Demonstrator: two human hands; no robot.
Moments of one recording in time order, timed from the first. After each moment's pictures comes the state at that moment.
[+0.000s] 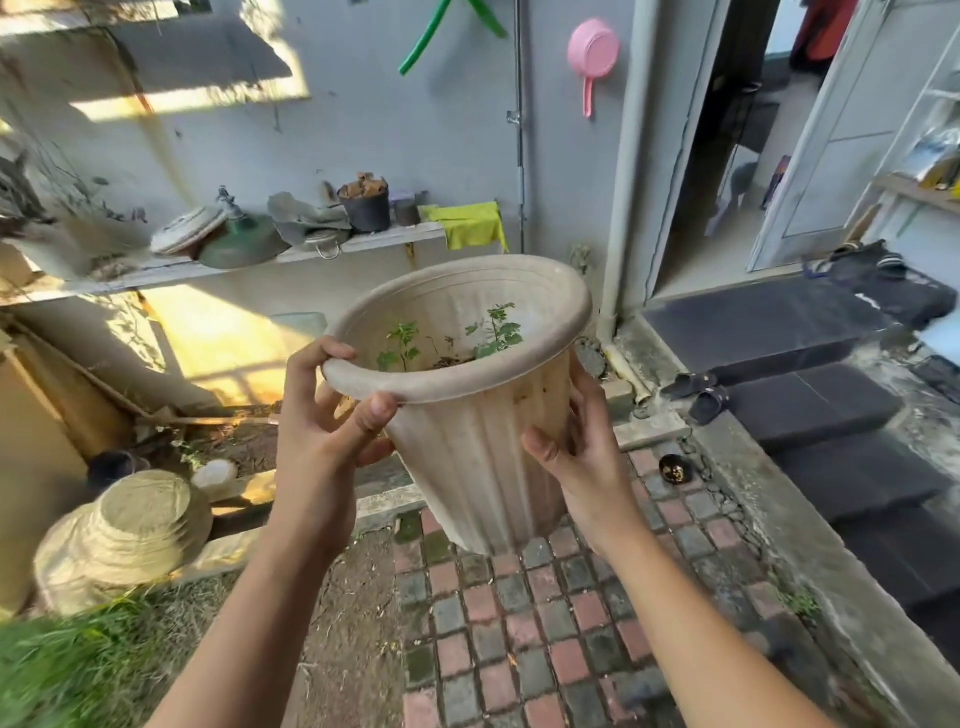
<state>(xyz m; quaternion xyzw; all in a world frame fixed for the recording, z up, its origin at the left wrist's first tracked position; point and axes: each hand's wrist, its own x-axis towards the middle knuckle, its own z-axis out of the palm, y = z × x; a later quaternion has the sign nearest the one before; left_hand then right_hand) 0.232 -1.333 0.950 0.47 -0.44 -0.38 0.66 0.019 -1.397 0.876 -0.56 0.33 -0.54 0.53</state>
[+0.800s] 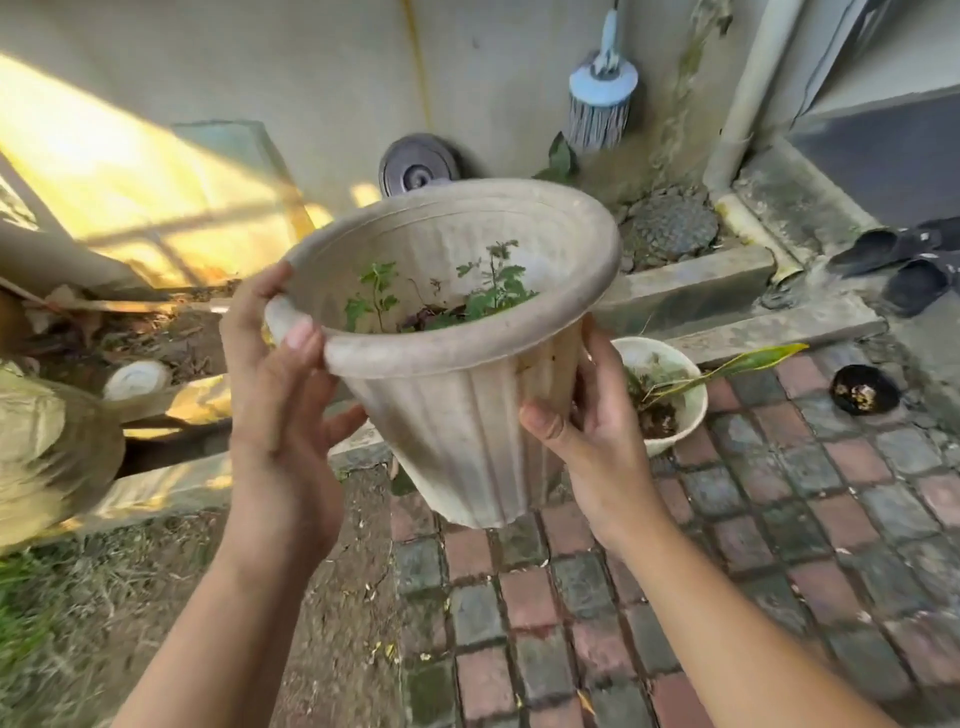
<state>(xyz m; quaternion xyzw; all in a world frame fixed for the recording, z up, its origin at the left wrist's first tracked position) 0.367 -1.581 0.474 0.56 -0.36 -0.32 0.67 0.180 -1.644 0.387 -0.54 0.32 -0.53 0.57</state>
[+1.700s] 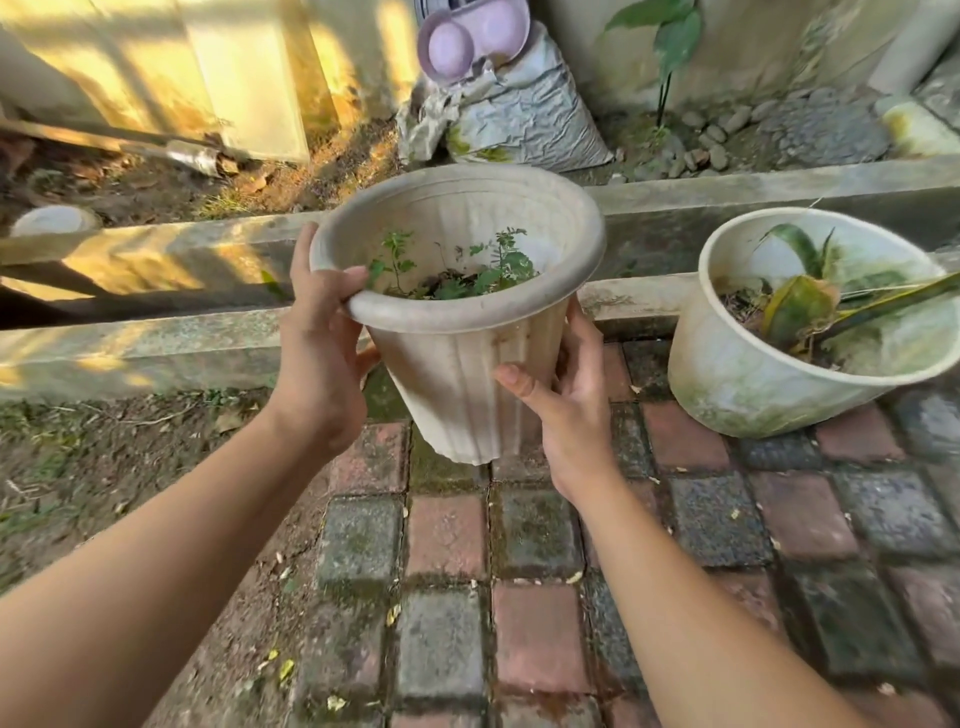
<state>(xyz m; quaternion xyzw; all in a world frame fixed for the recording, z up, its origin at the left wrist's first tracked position) 0.431 -1.661 0.089 0.60 -0.29 -0.37 0.65 0.256 -1.729 -0.020 -0.51 0.32 -0.51 0.61</state>
